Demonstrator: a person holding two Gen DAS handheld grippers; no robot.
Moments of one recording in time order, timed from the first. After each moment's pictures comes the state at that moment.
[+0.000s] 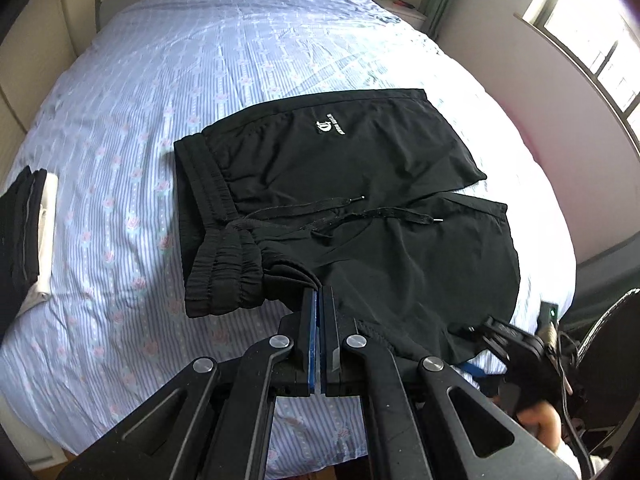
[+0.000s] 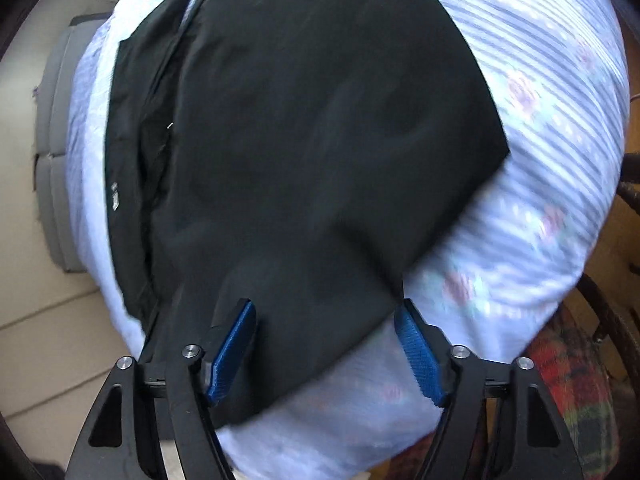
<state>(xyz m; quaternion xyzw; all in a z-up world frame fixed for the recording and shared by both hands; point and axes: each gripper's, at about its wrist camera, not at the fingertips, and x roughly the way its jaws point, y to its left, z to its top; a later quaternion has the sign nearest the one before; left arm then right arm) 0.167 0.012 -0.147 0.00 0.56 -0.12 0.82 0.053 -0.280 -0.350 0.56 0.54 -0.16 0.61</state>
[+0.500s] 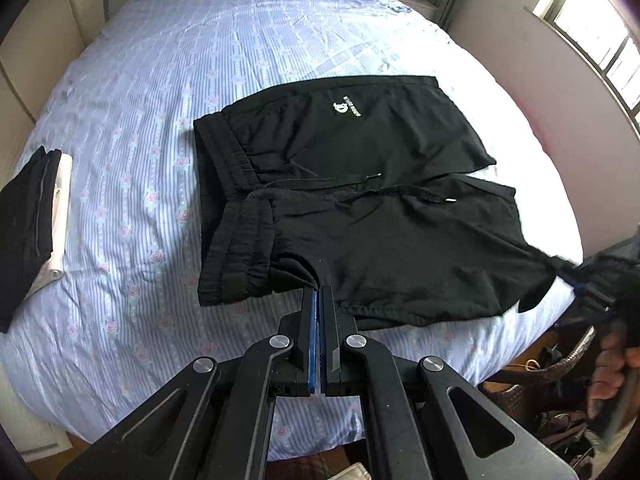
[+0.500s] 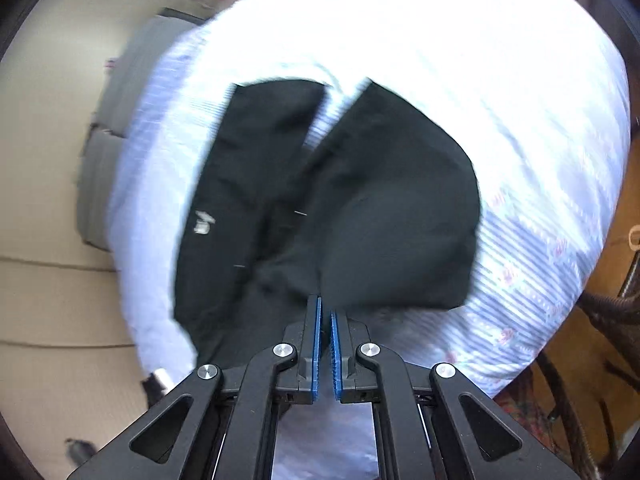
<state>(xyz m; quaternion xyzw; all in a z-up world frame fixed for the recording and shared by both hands) 0.148 0.031 -0.143 0.00 0.57 -0.11 0.81 0.066 -0.319 -0.192 0.46 0.46 -0.12 0.74</state>
